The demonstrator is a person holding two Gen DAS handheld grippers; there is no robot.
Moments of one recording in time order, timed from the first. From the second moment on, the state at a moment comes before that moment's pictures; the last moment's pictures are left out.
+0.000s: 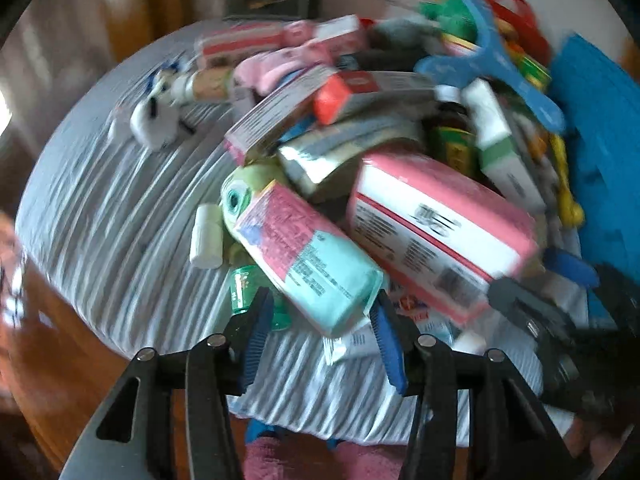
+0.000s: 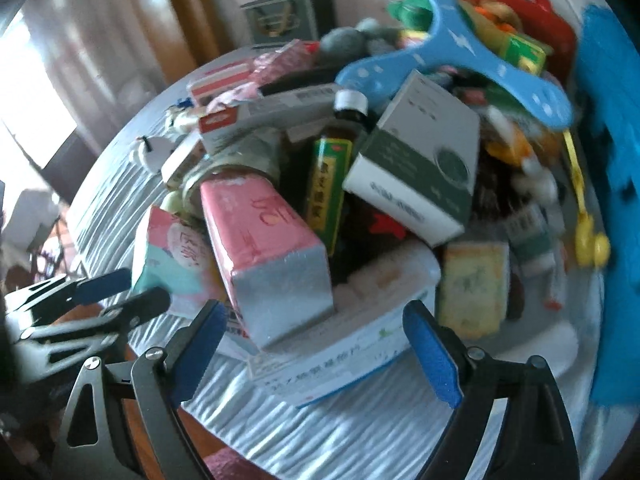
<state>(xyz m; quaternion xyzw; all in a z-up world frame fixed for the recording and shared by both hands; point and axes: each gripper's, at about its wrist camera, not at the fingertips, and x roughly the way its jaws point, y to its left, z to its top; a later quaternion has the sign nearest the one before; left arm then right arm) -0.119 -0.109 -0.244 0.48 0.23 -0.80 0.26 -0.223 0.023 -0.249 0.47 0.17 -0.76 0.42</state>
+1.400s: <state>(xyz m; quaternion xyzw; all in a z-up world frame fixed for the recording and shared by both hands) -0.120 -0.111 -0.253 0.48 0.22 -0.81 0.25 -0.220 -0.011 -0.223 0.43 0.18 -0.76 0.45</state>
